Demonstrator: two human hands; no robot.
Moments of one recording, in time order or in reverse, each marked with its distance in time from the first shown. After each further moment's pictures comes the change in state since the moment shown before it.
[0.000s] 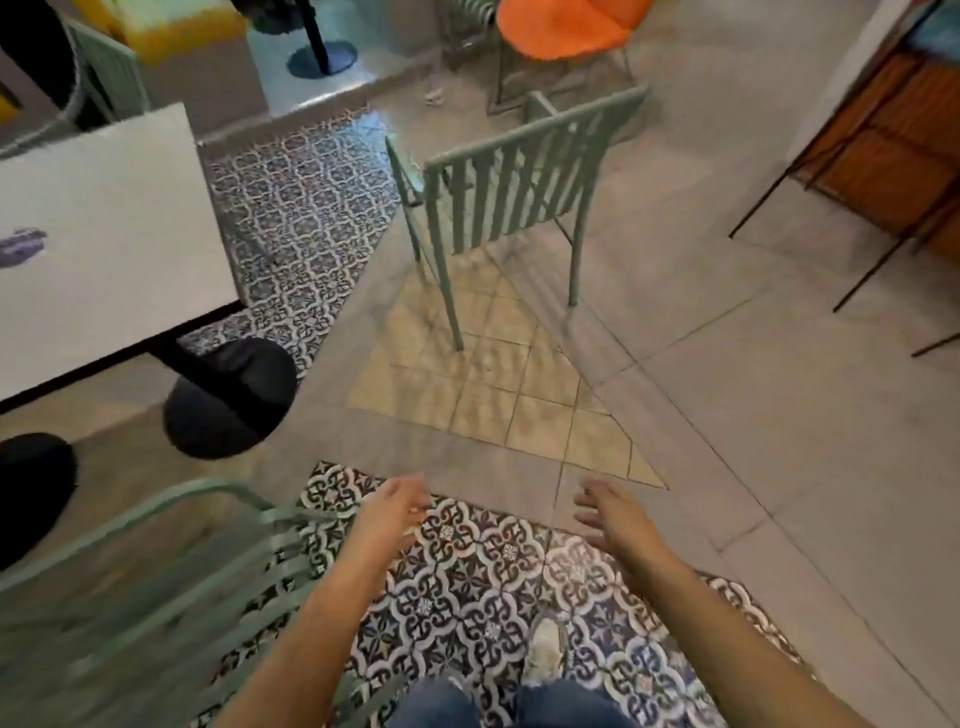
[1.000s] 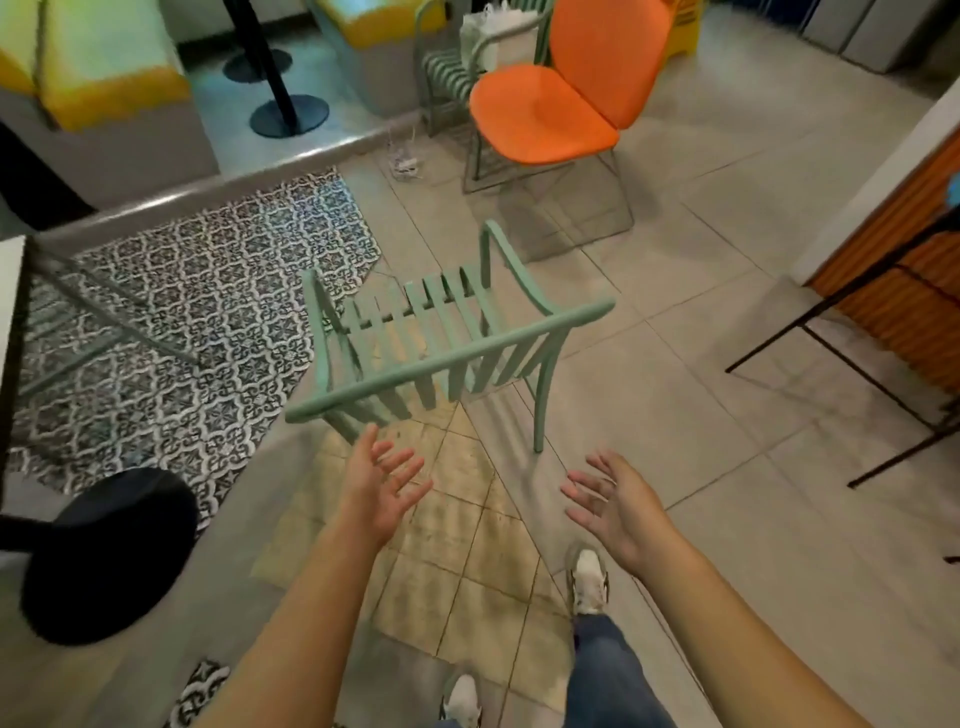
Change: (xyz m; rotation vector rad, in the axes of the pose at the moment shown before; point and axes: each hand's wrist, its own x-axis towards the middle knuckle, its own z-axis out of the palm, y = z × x) left_hand 0.356 0.435 0.197 -0.769 0.001 -0.043; right_hand 0.381 -0.426 -0.133 0.521 -0.045 0.083
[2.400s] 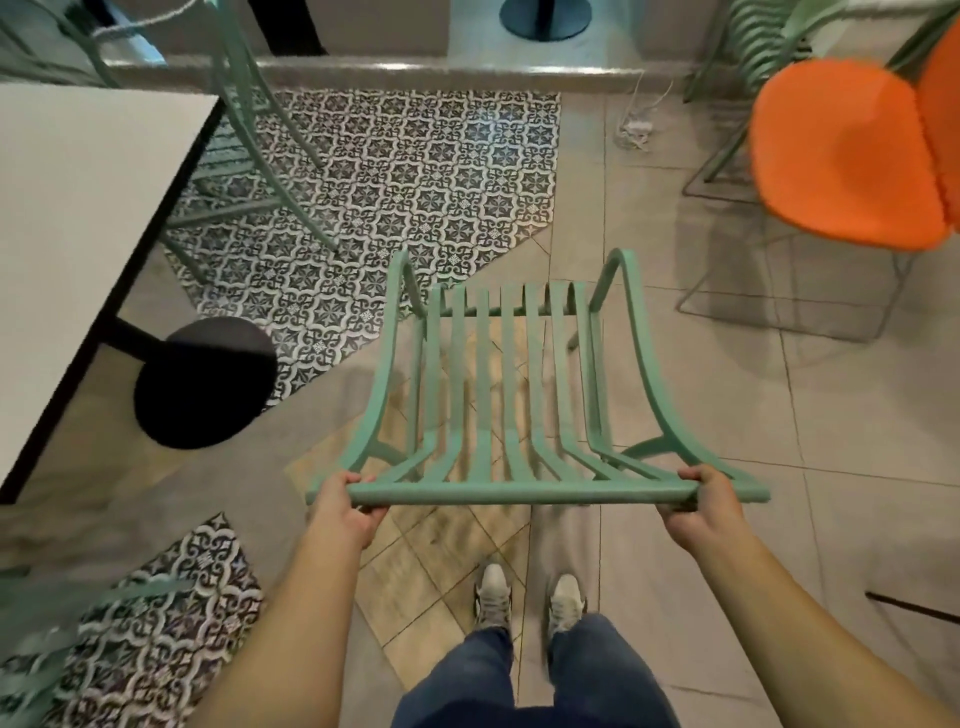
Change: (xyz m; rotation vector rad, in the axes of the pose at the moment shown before) left_hand 0.144 0.098 0.010 -0.734 0.740 -0.176; right_hand 0.268 -0.192 0.172 -0.013 0.175 0.208
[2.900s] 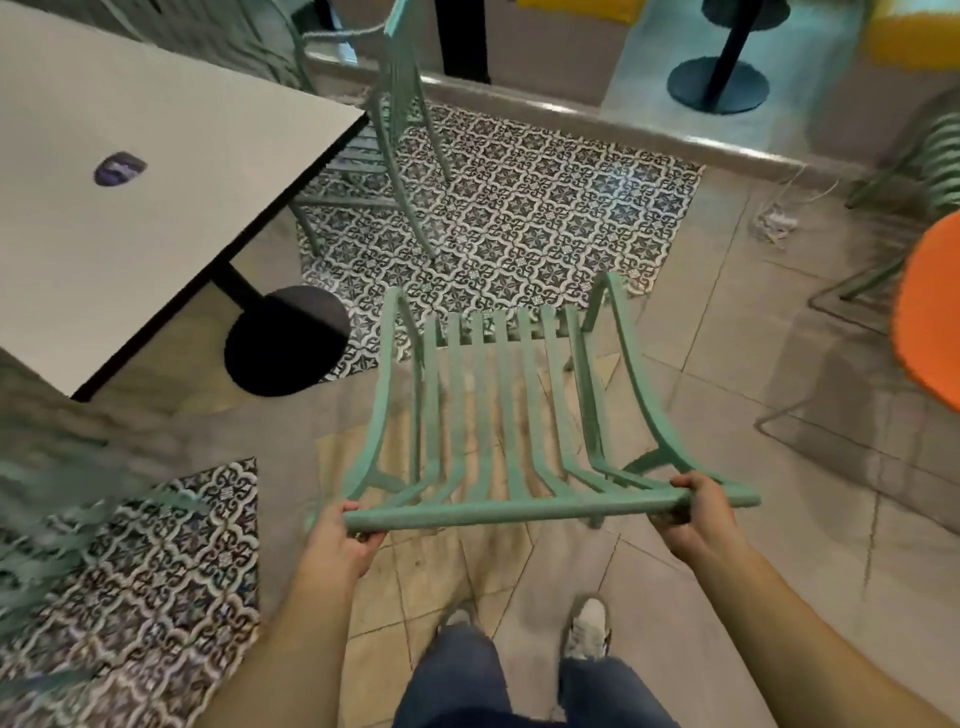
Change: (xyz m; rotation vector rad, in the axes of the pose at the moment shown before) left_hand -0.025 -0.043 0.039 -0.413 0.098 0.031; right_hand 0.030 -0.086 0.135 -0.461 -0.237 0.032
